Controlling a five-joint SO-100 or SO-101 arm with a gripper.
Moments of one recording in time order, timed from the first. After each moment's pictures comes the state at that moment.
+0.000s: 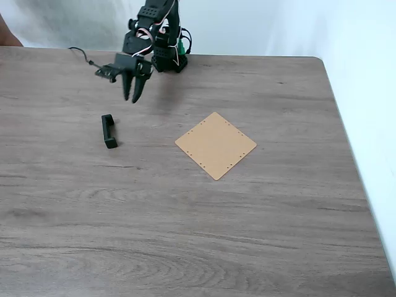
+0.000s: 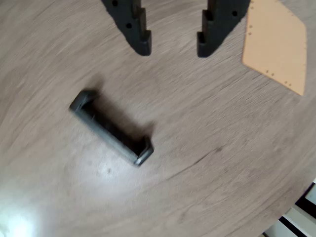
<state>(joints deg) 22.1 127.4 126.7 40.2 -79.2</state>
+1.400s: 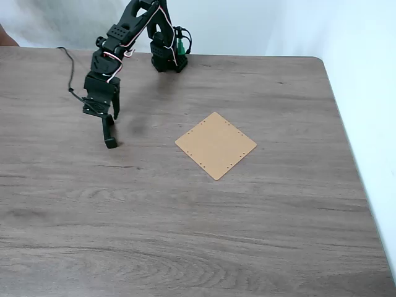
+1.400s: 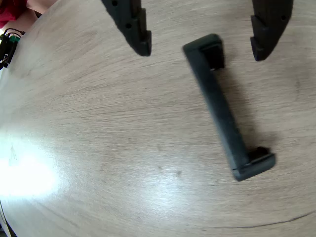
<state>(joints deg) 36.0 91.8 98.5 47.3 -127.6</state>
